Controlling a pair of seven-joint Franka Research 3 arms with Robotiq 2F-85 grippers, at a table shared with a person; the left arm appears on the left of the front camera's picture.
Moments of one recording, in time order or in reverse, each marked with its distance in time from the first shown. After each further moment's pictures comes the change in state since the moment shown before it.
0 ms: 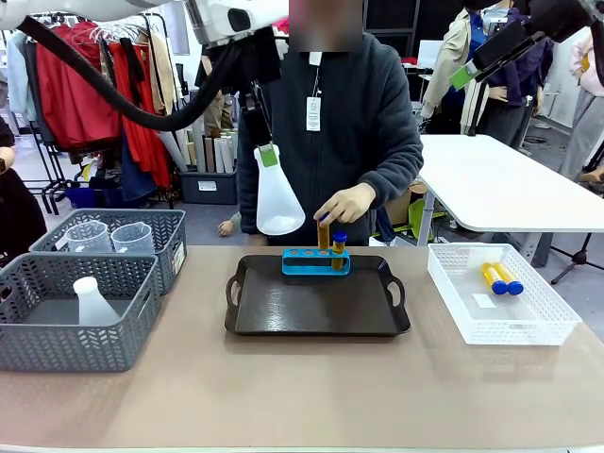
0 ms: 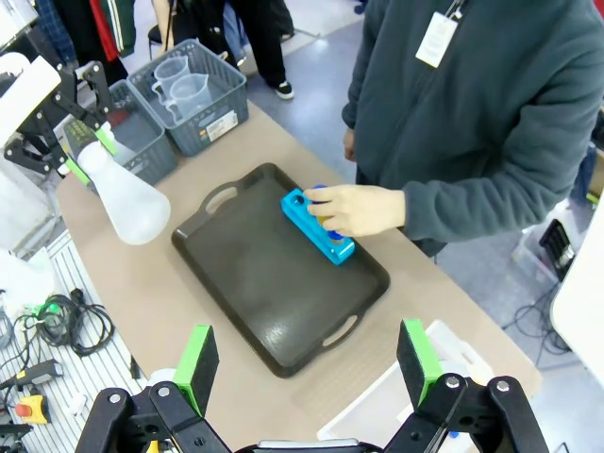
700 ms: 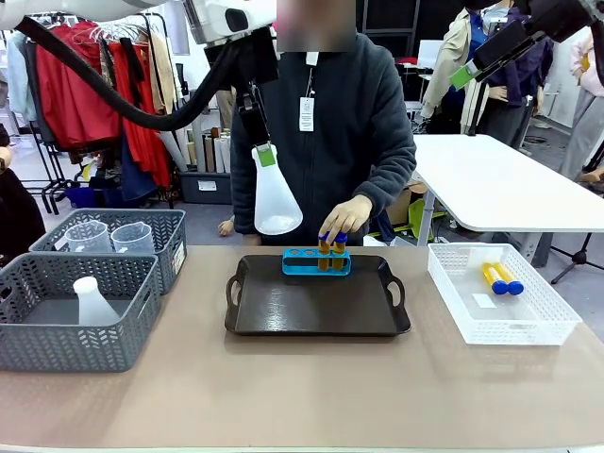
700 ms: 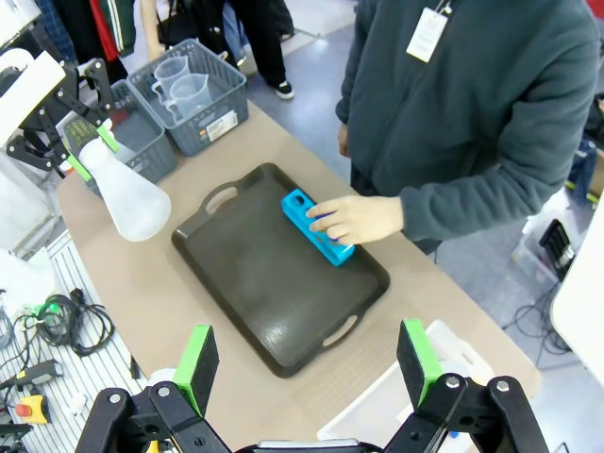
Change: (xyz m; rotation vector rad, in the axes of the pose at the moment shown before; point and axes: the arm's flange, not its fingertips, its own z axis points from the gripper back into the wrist) left arm -0.003 0.003 -0.001 -0.002 0.002 0.008; right arm 0.000 0.000 0.000 0.000 0.000 0.000
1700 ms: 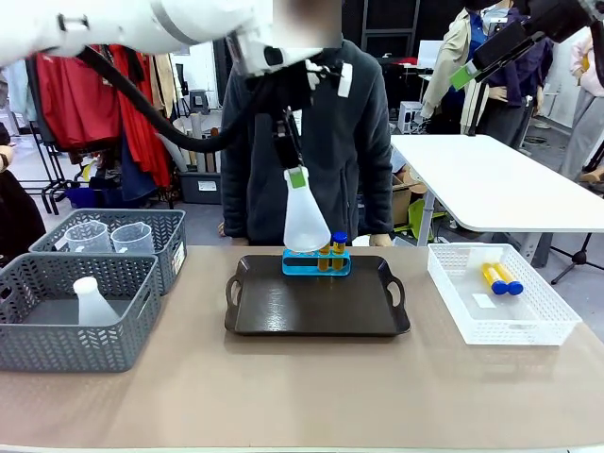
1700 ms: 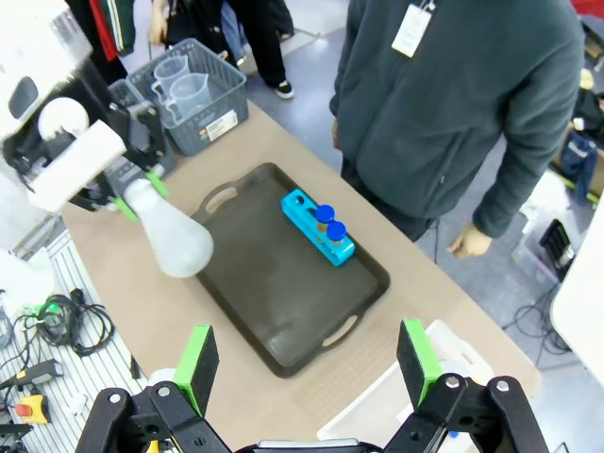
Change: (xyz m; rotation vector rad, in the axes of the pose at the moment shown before) left arm 0.048 0.020 -0.066 -0.045 0.000 -0.144; right arm 0.000 0.000 0.000 0.000 0.000 0.000
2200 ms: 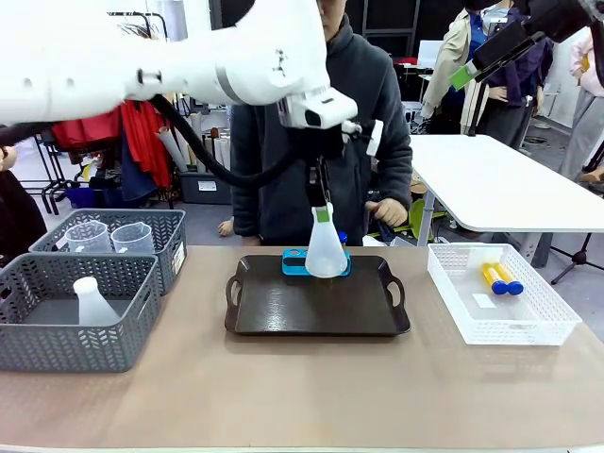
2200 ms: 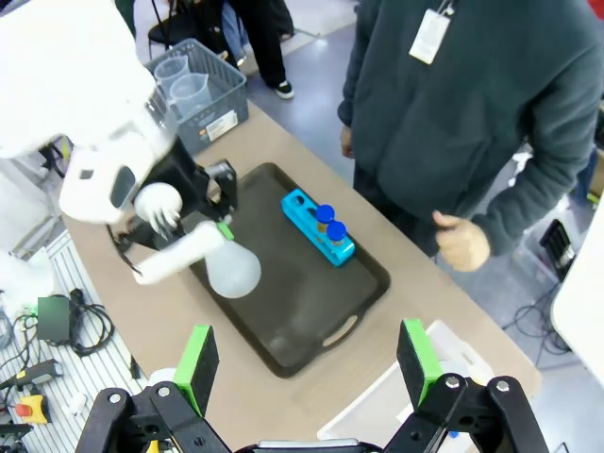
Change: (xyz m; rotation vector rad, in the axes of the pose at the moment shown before) left arm 0.031 0.030 -0.098 0.001 0.068 -0.126; right arm 0.000 0.000 0.000 0.000 0.000 0.000
